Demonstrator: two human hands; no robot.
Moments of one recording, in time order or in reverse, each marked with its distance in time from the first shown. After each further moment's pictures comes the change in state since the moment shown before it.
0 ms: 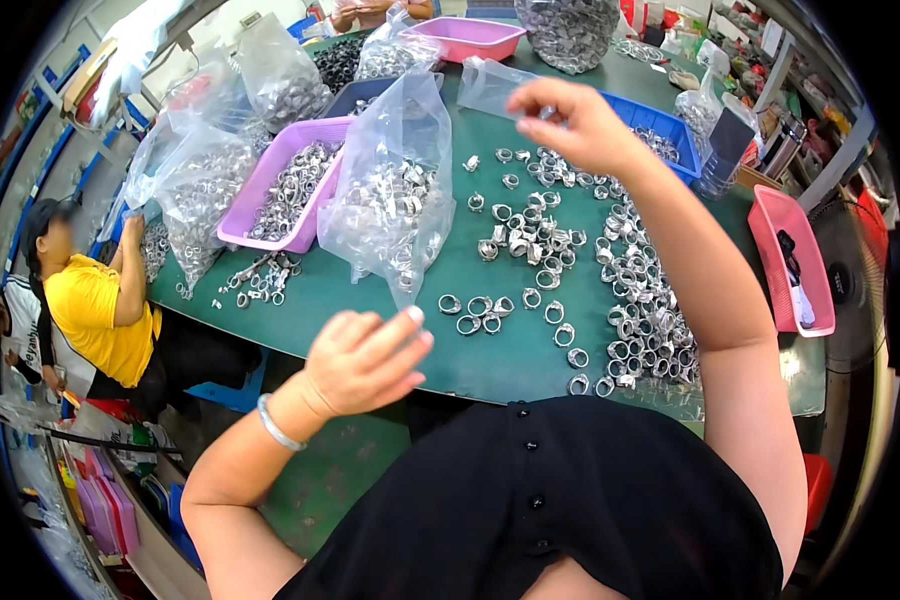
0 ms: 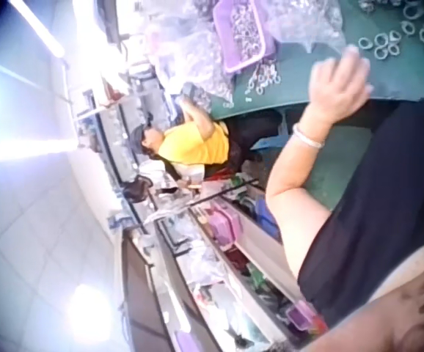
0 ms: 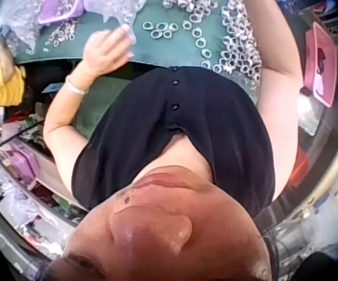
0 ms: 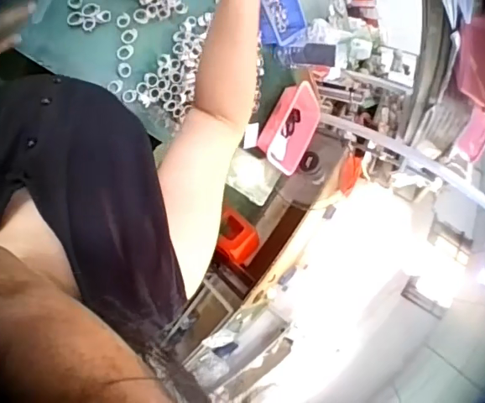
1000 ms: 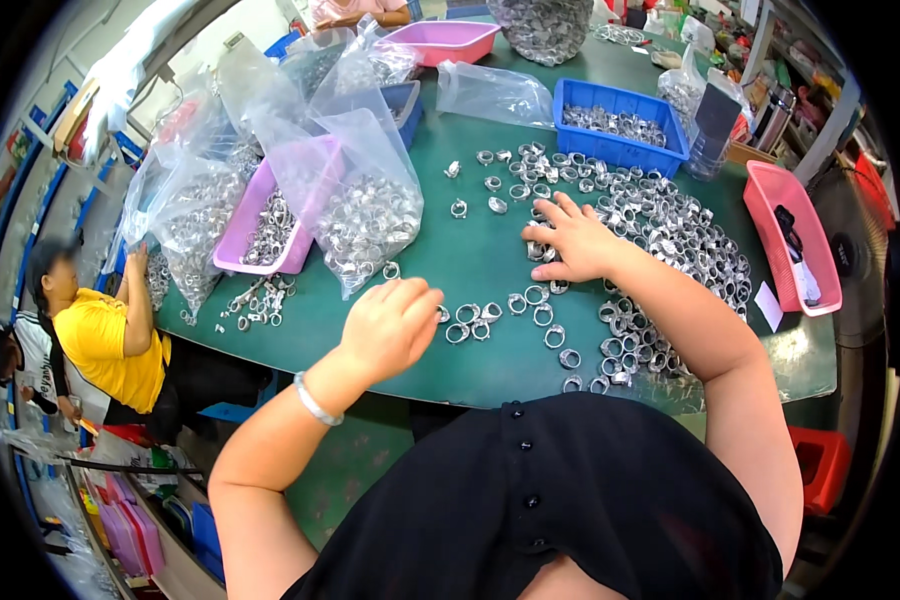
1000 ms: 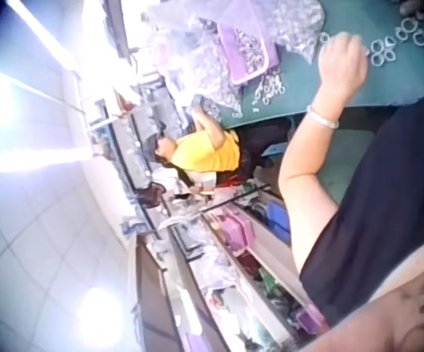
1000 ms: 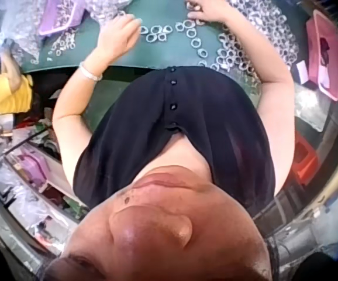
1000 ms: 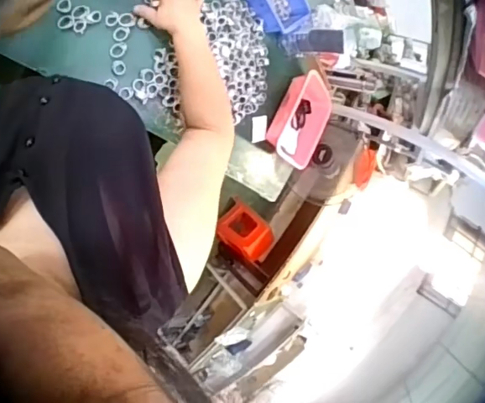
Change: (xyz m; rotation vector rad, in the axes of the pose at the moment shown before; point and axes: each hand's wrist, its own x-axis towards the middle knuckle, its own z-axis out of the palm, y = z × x) left_hand 0.038 -0.018 0.052 -0.134 -0.040 -0.041; right_hand -0.129 0.056 0.050 -0.662 -0.485 0.310
